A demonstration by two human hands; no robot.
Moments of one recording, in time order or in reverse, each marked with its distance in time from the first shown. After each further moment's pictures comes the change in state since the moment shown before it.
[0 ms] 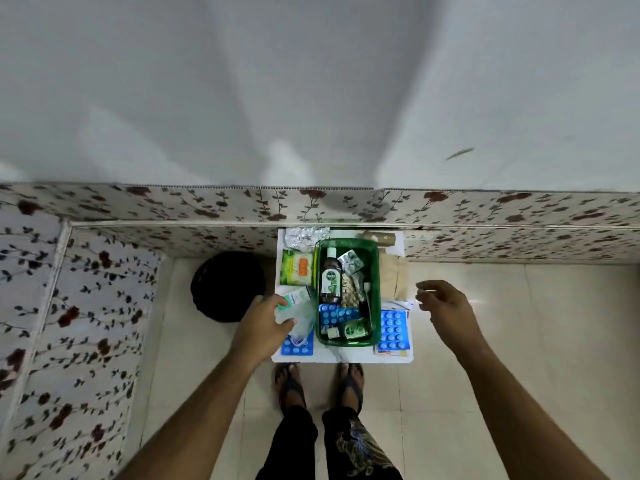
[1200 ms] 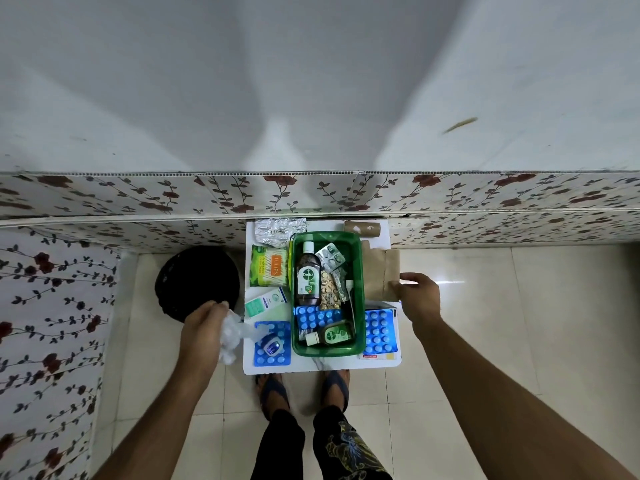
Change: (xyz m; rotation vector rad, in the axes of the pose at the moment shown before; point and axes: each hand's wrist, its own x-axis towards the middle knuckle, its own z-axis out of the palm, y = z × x) left_hand 0.019 -0.010 -0.003 -0.705 0.173 -0.333; right_hand 0.103 0.055 0.057 0.230 0.135 0.295
